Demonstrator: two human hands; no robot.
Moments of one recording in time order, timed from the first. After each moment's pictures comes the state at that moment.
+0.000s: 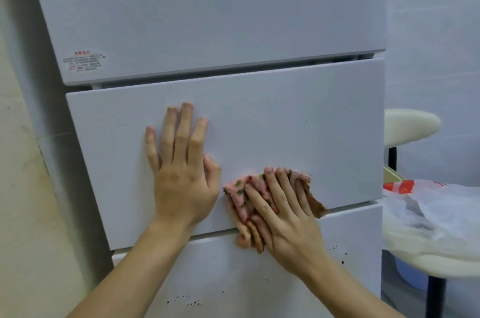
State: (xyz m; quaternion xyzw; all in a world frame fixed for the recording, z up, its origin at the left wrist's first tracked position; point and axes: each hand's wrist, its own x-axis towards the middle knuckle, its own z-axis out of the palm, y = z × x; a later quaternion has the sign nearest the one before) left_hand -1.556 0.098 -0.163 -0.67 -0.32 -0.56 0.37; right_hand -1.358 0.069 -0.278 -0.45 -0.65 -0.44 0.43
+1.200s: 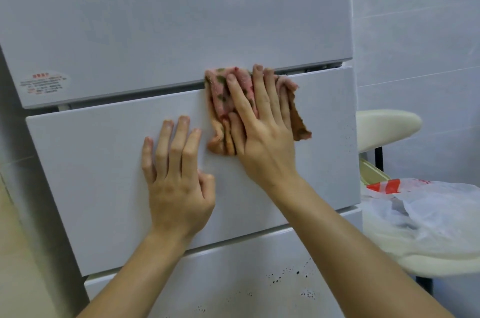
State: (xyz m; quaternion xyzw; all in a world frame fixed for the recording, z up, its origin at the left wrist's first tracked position) left_hand -1.518 0.098 -0.164 -0.67 -0.30 -0.56 0.39; right_hand -1.353 0.079 -0.118 -0.42 -0.56 -0.41 0.59
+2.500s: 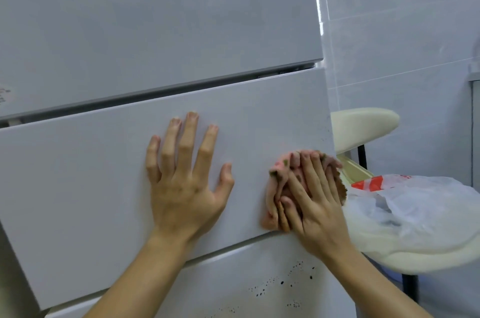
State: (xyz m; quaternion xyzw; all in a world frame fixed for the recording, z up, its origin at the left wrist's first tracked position) left_hand -1.470 0.098 -0.153 -0.66 -0.28 -0.53 0.45; right_hand -1.238 0.058 -0.262 -0.47 -0.58 -0.42 0.51
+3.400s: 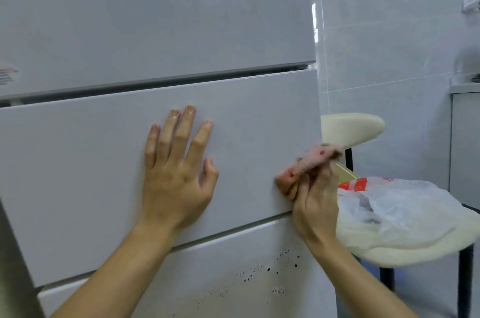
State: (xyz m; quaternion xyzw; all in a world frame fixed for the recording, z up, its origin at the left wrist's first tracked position) left_hand -1.486 0.087 -0.153 -0.70 -0.26 -0.52 0.41; right_hand -1.250 0.043 -0.259 -0.57 -0.42 -0.16 0.69
